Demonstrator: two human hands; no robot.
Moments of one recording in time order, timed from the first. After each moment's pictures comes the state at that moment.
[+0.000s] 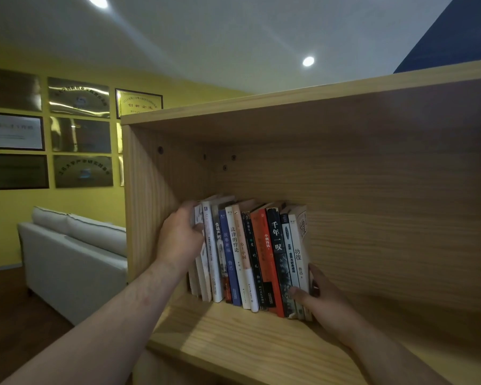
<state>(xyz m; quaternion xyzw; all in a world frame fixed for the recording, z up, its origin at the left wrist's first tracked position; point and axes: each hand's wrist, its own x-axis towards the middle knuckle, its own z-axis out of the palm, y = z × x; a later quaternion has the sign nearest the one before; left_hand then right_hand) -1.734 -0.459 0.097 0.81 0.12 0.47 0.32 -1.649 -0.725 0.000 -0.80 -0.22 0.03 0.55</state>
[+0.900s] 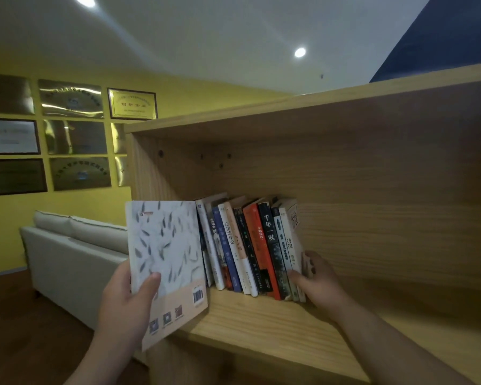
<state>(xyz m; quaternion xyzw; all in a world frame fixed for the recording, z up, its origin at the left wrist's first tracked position) -1.872 -0.473 0.037 0.71 0.14 0.48 0.49 -1.674 -0.726 0.015 -0.80 -0.20 -0.03 0.57</state>
